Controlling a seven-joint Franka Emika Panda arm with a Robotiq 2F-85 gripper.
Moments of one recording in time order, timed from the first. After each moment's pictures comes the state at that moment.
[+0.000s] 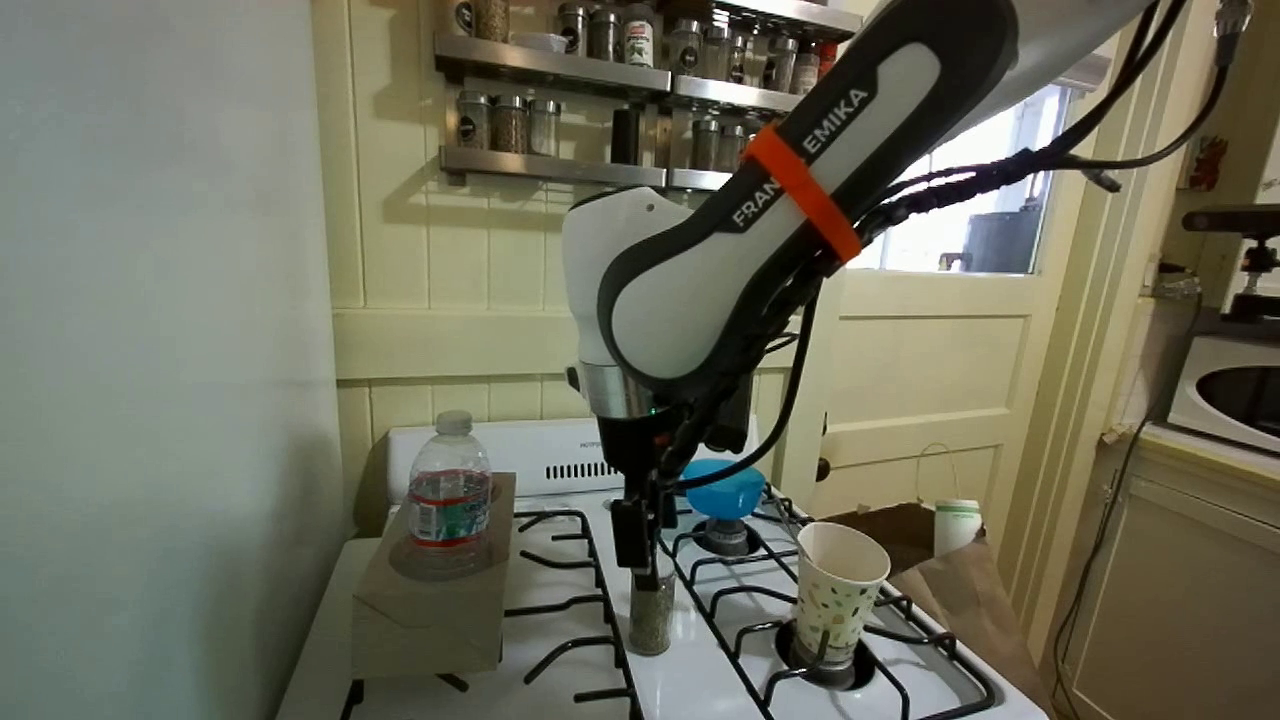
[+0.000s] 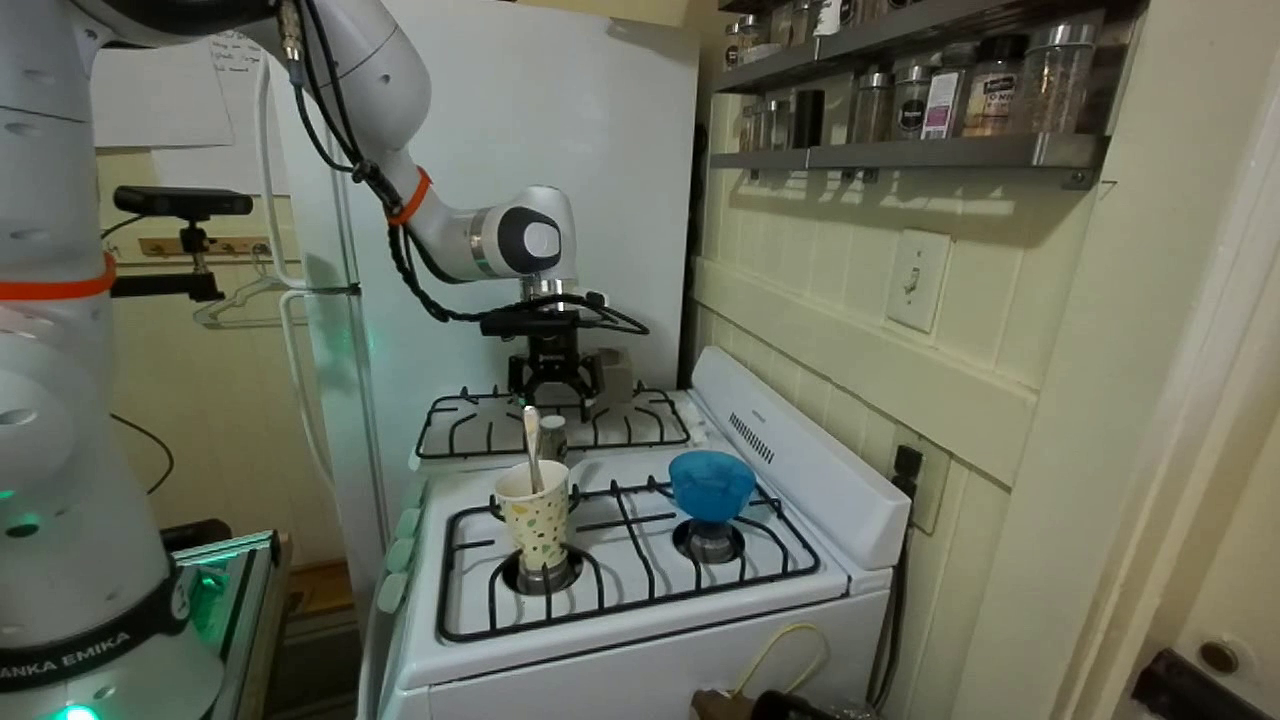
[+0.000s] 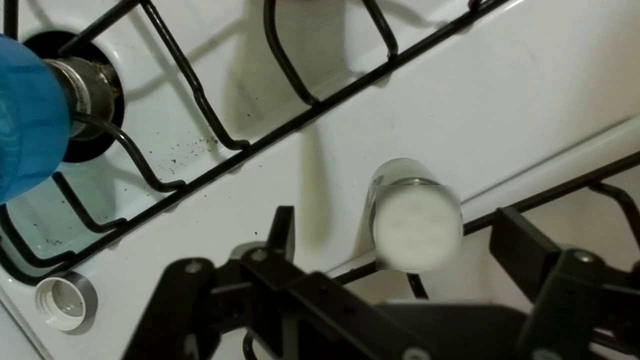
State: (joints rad) arm 0.22 0.15 0.21 -2.25 -0.31 2.28 -0.20
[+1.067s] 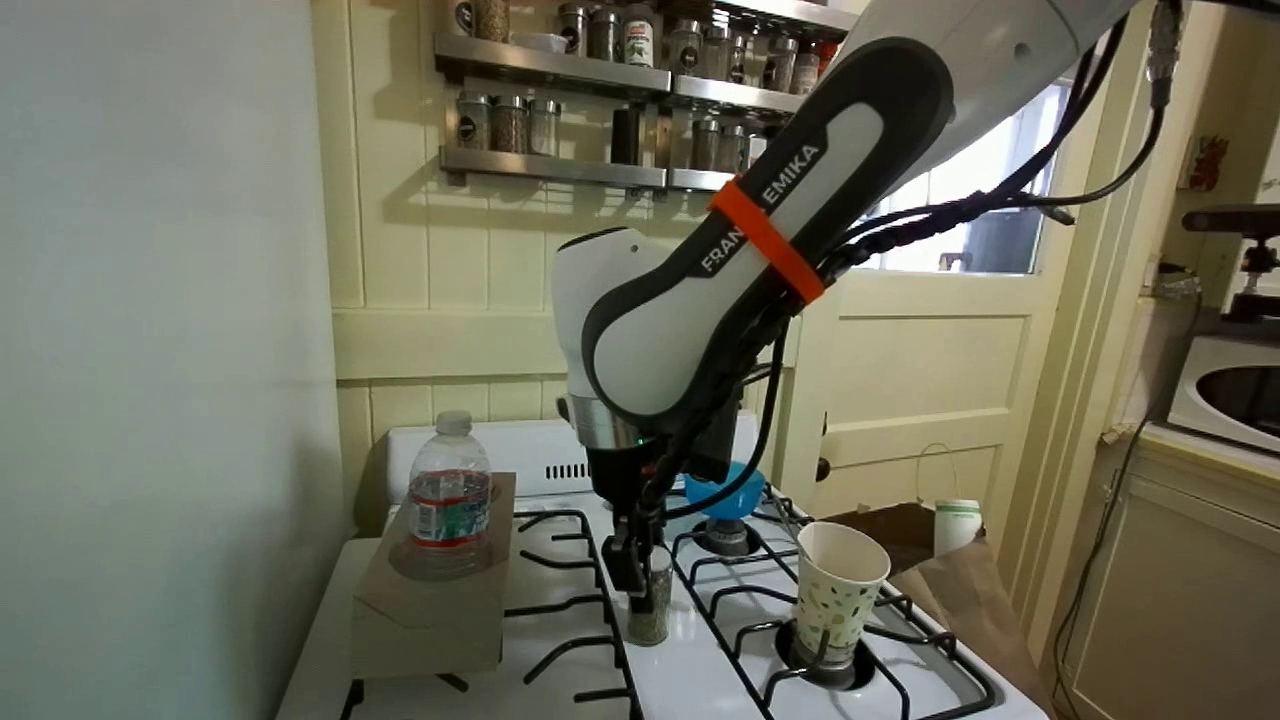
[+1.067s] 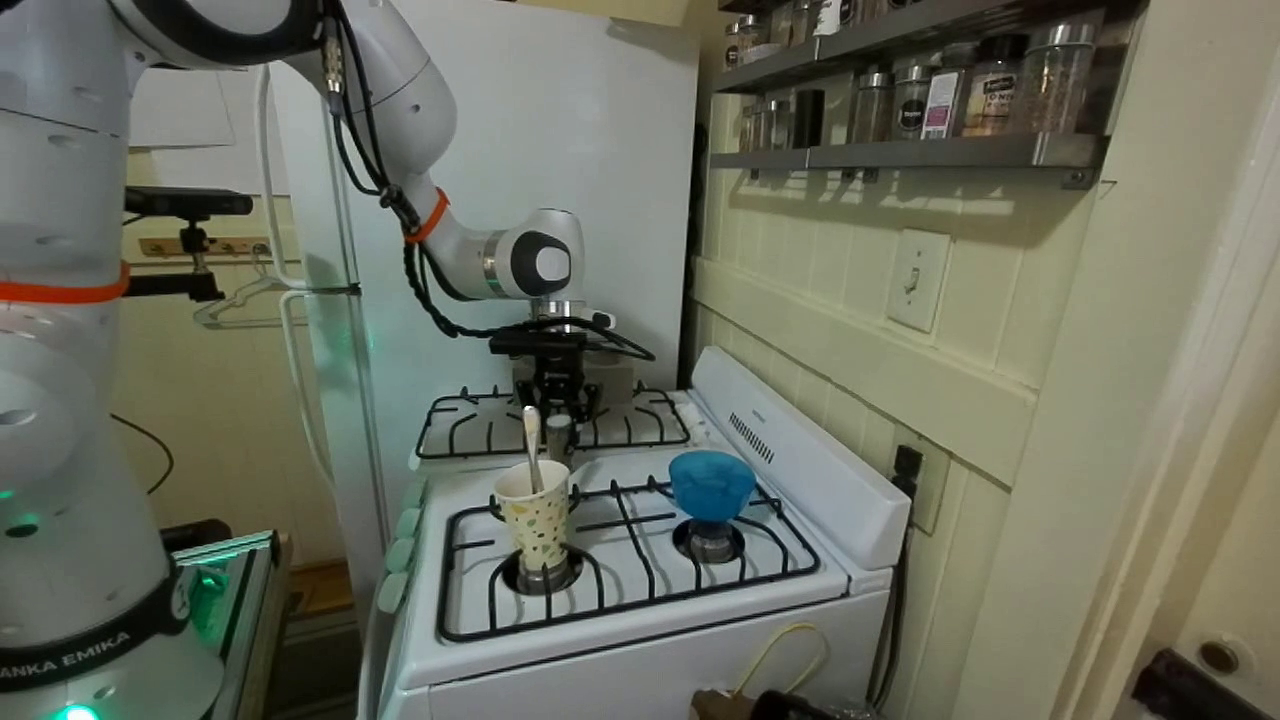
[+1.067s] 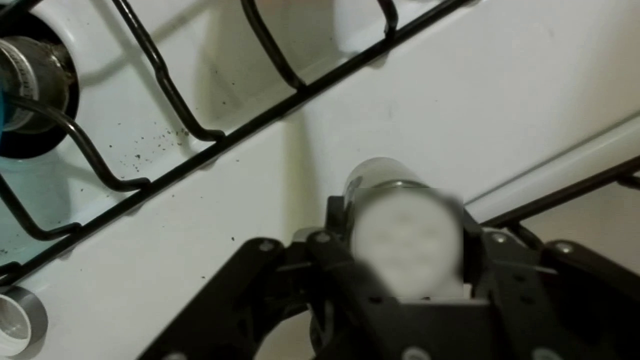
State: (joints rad) arm 0.22 0.24 0.21 -2.21 -0.30 2.31 -0.20
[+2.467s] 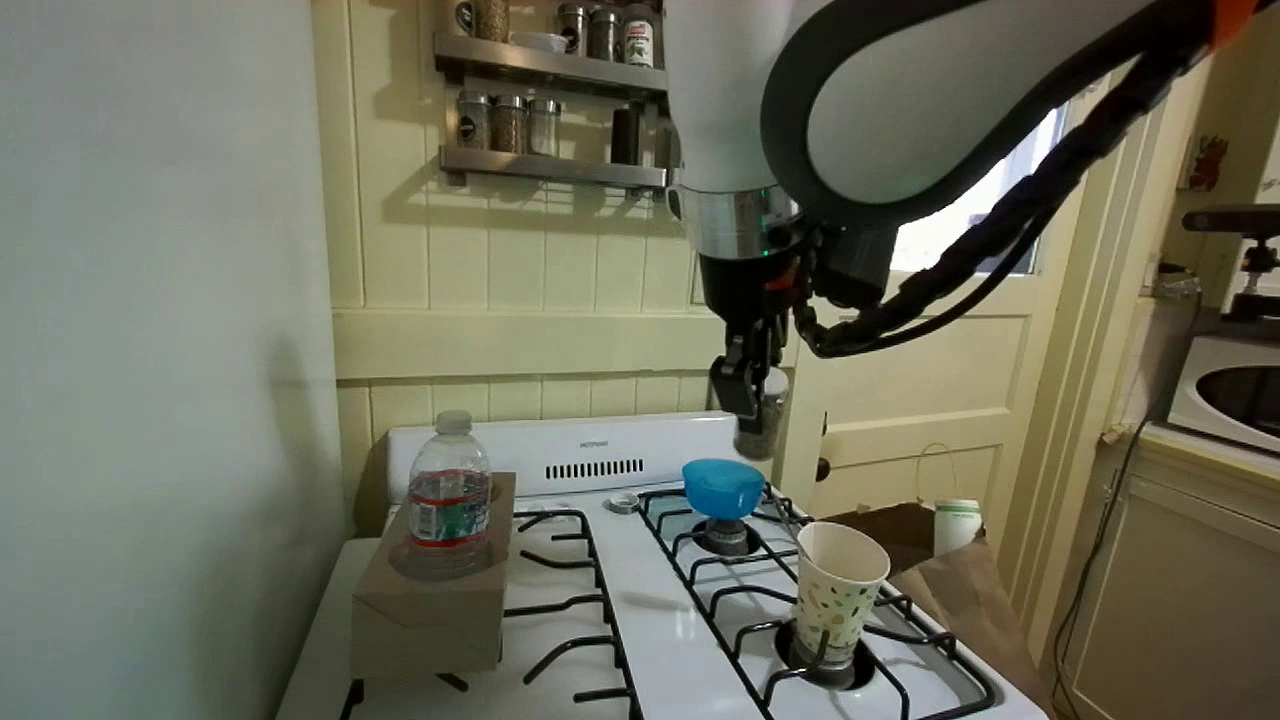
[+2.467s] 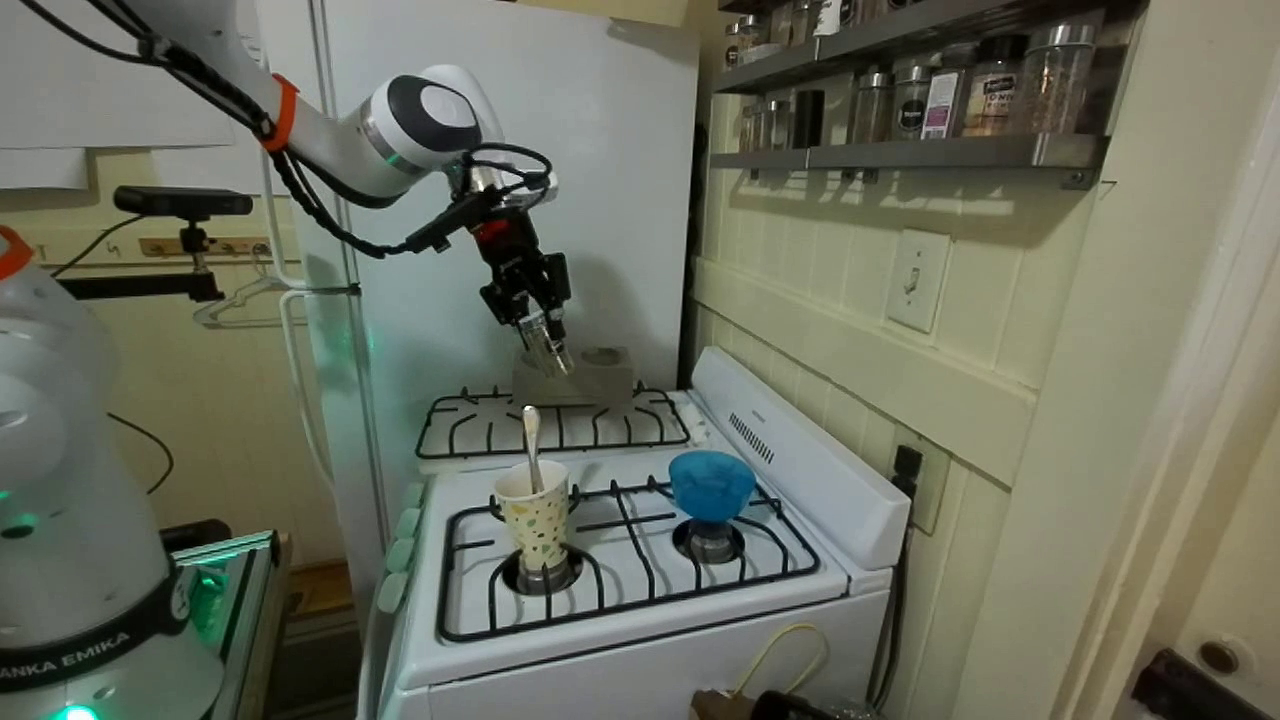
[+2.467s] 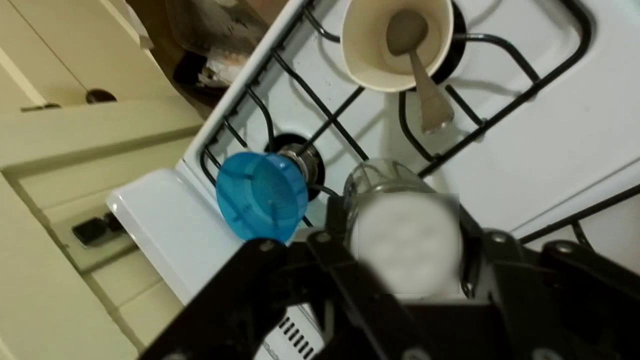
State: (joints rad) arm 0.19 -0.38 0.25 -2.45 -0.46 2.10 0.08
